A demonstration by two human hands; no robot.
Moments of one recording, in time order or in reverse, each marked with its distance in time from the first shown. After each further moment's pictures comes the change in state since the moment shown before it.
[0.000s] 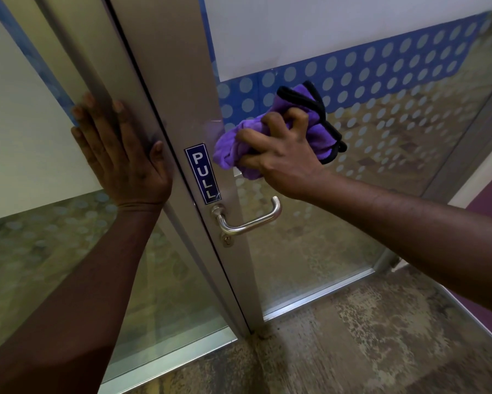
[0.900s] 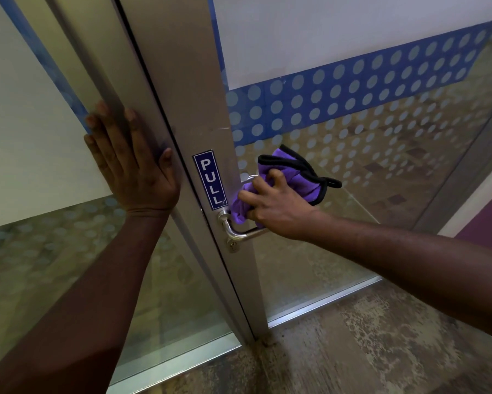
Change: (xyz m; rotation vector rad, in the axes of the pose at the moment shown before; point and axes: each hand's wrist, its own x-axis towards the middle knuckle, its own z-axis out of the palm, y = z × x) left_hand -0.001 -0.004 0.005 -0.021 0.003 0.012; right_hand -0.032 -0.048 0.027 0.026 -0.400 -0.230
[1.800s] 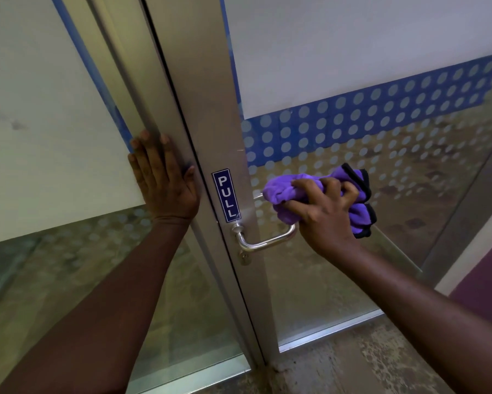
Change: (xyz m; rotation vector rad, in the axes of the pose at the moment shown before) left_hand 0.007 0.006 -0.012 -0.046 -0.058 -0.011; right_hand -0.045 0.006 -0.008 0.236 0.493 0.635
